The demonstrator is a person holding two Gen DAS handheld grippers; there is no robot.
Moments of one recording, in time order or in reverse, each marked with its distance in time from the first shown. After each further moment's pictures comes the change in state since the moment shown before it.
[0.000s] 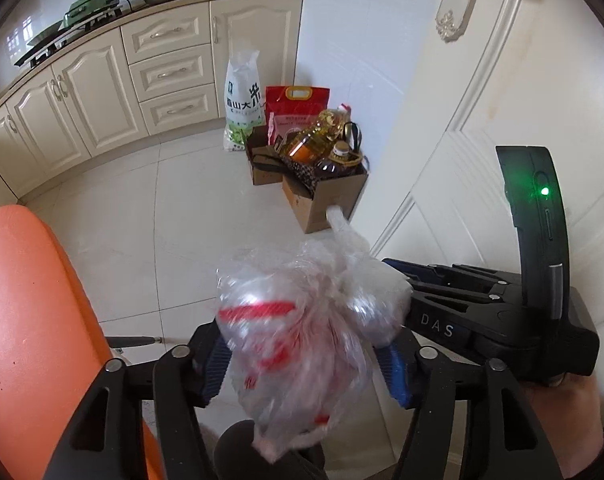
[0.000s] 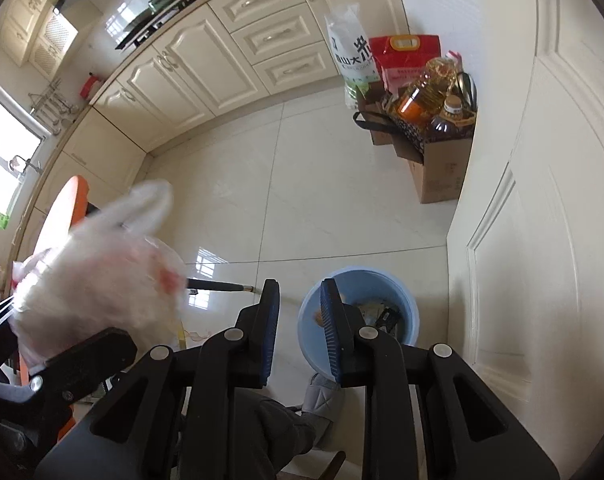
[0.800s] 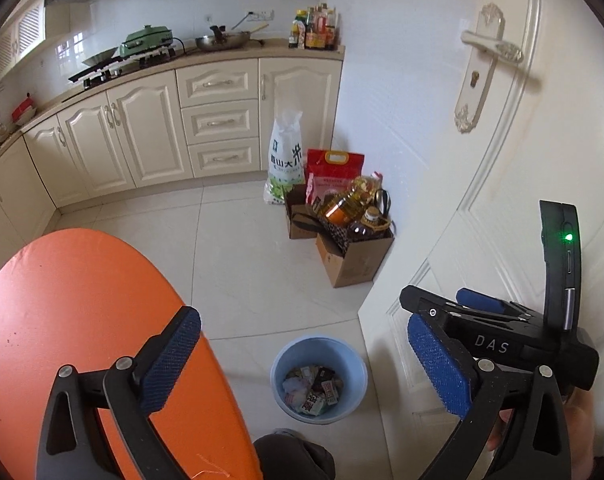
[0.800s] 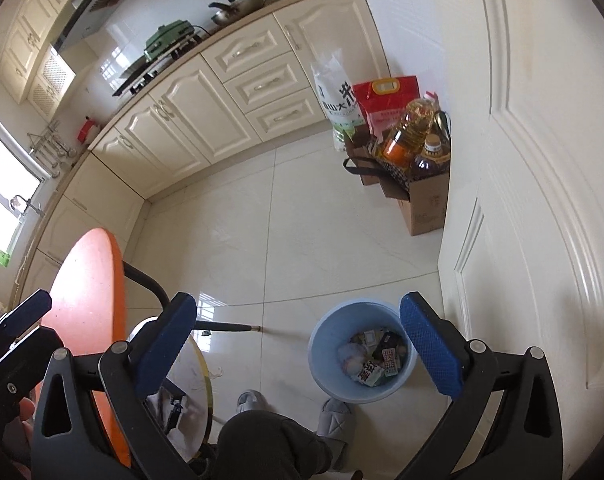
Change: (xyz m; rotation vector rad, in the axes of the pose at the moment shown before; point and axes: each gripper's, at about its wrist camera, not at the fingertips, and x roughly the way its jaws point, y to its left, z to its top) left arm -0.080 -0.021 -0.012 -0.098 -0.230 0.093; right arm -0.080 0.032 0.004 0.057 -0.184 -0.013
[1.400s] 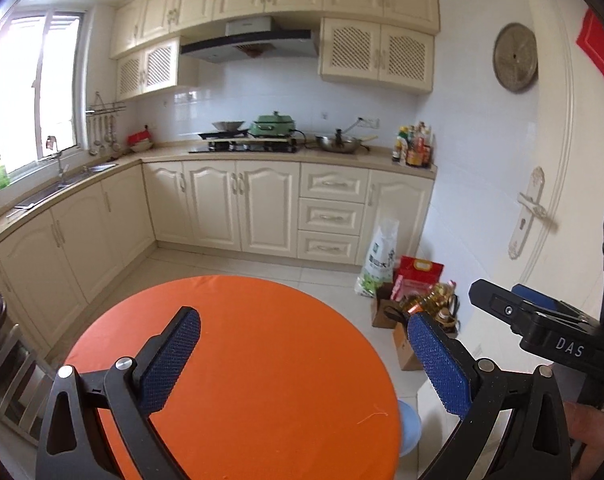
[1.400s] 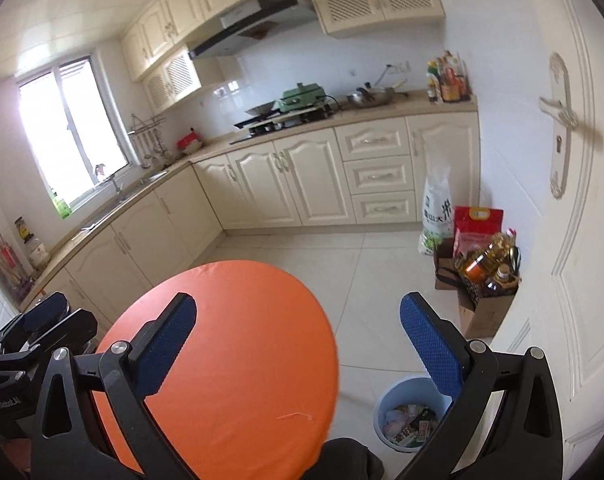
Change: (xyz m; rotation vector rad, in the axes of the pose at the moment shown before) left arm -0.273 0.076 -0.155 -0.206 -0.362 0.287; right arm -0.170 0.233 -0.037 -0.348 -0.271 0.195
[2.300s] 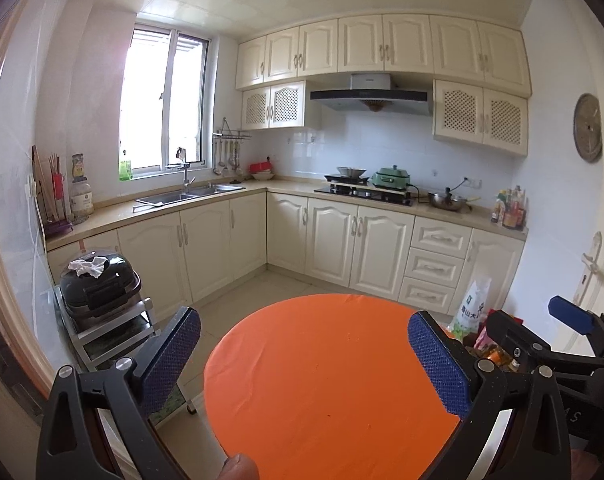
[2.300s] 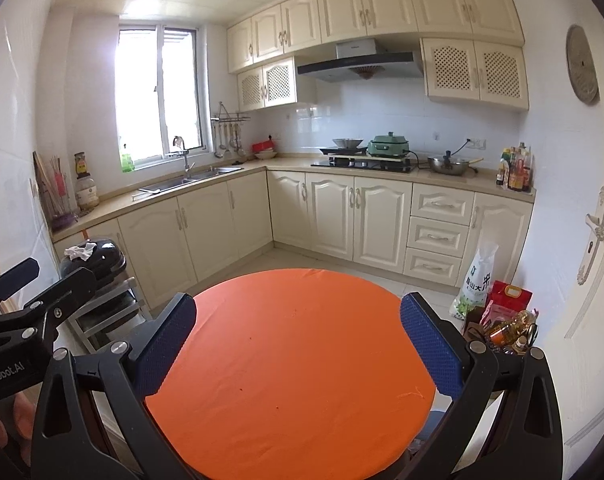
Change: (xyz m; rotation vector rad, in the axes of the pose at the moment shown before) left arm -0.286 -0.027 -0.168 -0.140 -0.163 0.338; right arm -0.097 0.208 -0.069 -0.301 -0.111 0.095
